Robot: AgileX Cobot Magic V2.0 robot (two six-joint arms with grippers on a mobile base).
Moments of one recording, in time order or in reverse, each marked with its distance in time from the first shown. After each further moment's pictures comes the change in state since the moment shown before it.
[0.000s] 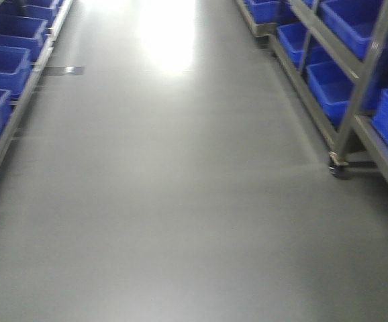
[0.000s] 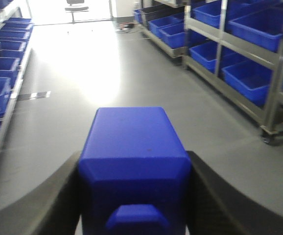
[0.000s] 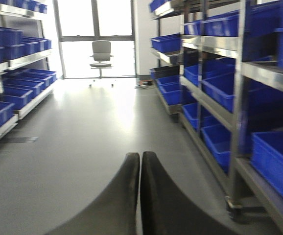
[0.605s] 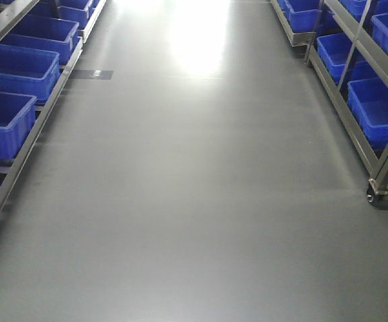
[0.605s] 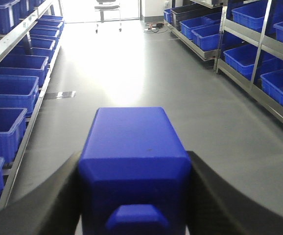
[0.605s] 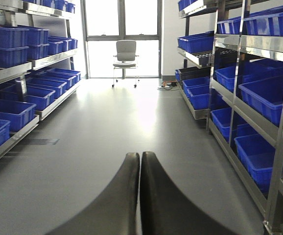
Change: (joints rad) left arm 0.000 0.000 0.000 0.000 0.000 0.000; right arm 0.000 0.000 0.000 0.000 0.000 0.000
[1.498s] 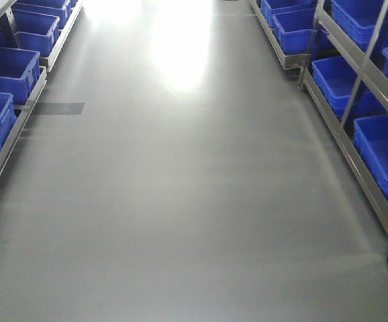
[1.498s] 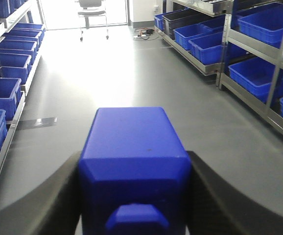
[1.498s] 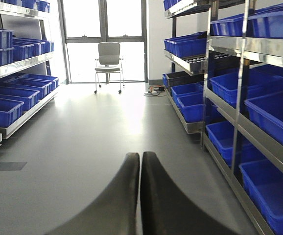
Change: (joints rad) left arm 0.000 0.000 0.000 0.000 0.000 0.000; right arm 0.000 0.000 0.000 0.000 0.000 0.000
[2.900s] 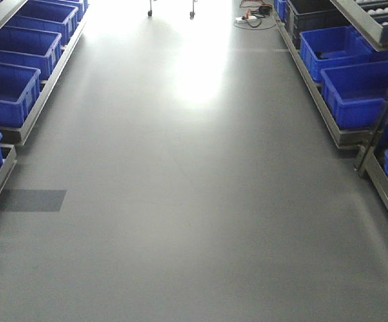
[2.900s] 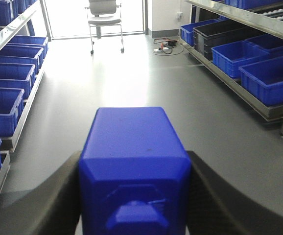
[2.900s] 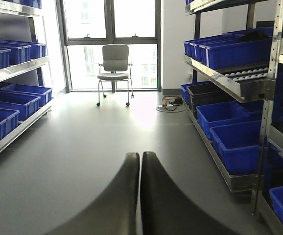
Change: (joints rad) left arm 0.000 0.000 0.000 0.000 0.000 0.000; right arm 0.000 0.000 0.000 0.000 0.000 0.000
